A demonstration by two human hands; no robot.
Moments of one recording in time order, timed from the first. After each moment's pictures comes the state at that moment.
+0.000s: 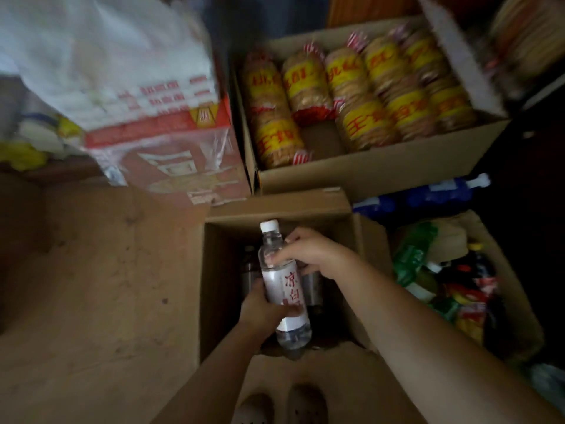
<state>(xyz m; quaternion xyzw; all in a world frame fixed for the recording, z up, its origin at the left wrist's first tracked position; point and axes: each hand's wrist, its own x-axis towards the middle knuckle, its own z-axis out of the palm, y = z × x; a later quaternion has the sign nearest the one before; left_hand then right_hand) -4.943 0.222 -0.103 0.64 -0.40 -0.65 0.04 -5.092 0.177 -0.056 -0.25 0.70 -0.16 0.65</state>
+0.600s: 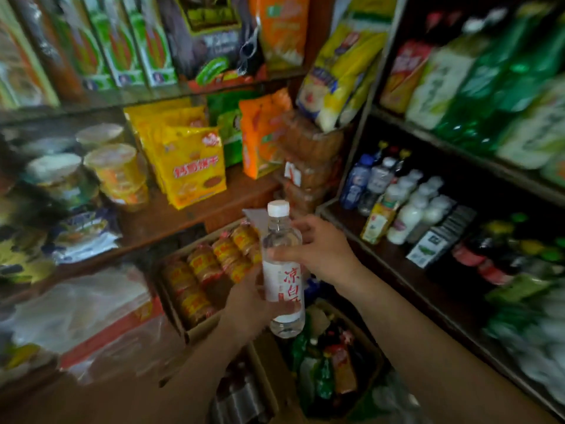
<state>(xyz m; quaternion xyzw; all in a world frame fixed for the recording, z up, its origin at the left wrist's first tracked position) -5.078 0.232 0.340 0.30 -0.71 -0.63 0.11 -5.197 0.318 0.438 -0.28 0.80 -0.45 0.28</state>
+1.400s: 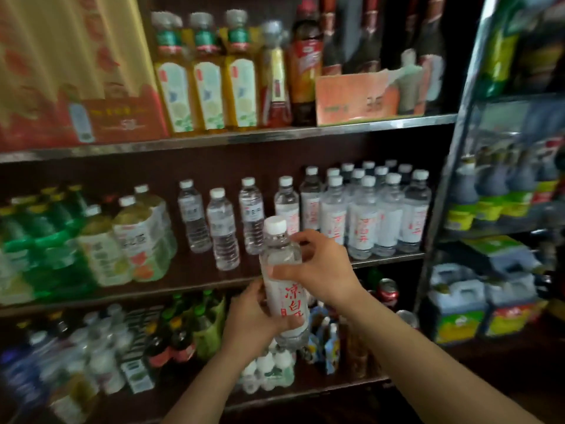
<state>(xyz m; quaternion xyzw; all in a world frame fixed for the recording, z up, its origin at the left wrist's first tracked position) -5.297 0.713 0.536 -0.17 -0.80 -0.57 -0.05 -5.248 0.854 0.619 0.06 0.85 -0.49 -0.17</state>
